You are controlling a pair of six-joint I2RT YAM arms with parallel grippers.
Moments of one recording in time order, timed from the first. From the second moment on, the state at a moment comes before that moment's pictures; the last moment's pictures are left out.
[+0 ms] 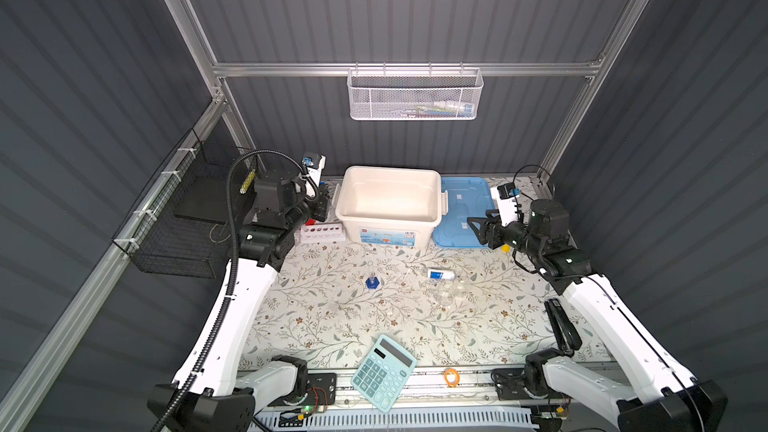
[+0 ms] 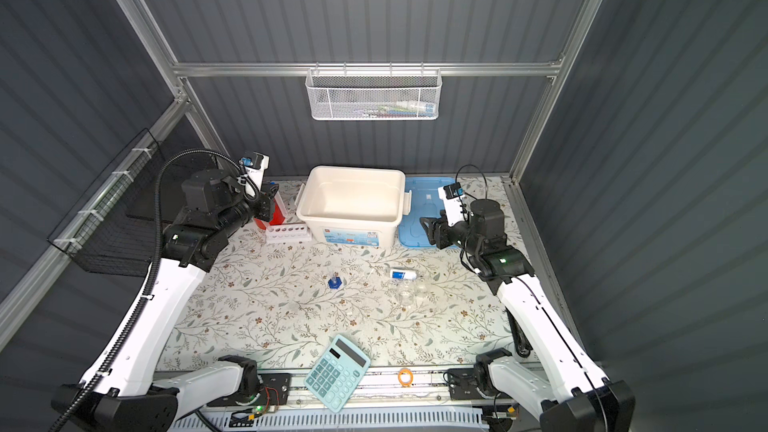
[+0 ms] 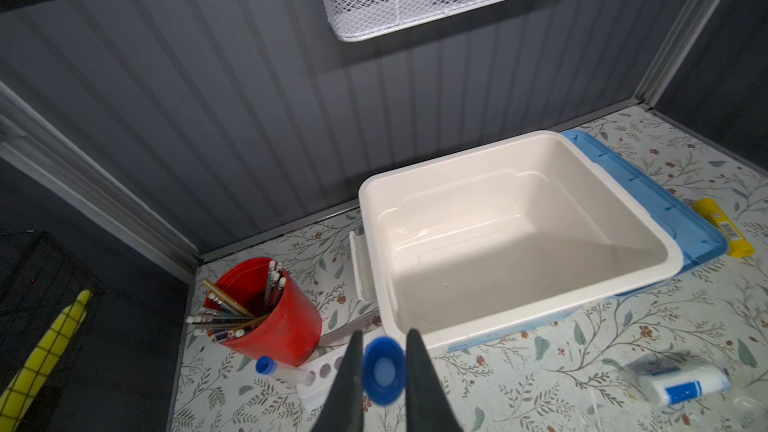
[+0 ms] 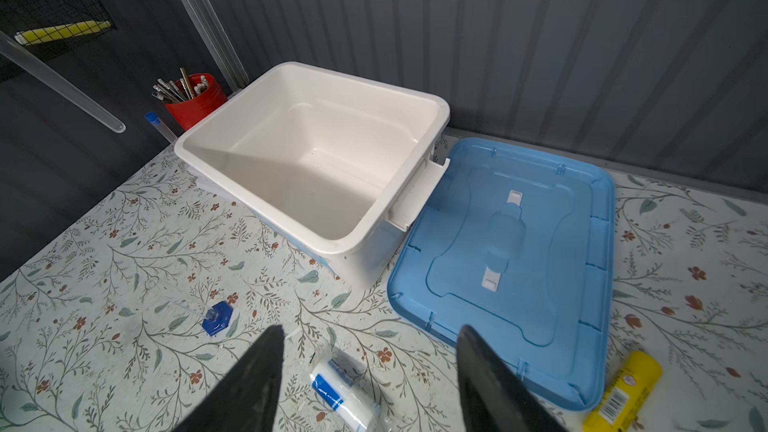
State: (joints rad) left arm -0.23 1.17 1.36 -0.54 0.04 0.18; right arm 0.26 1.04 0.96 -0.33 -0.30 0.03
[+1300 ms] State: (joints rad) left arm -0.02 1.34 1.00 -0.03 -0.08 -0.09; right arm 0.26 1.22 0.98 -0.29 -0.40 0.05
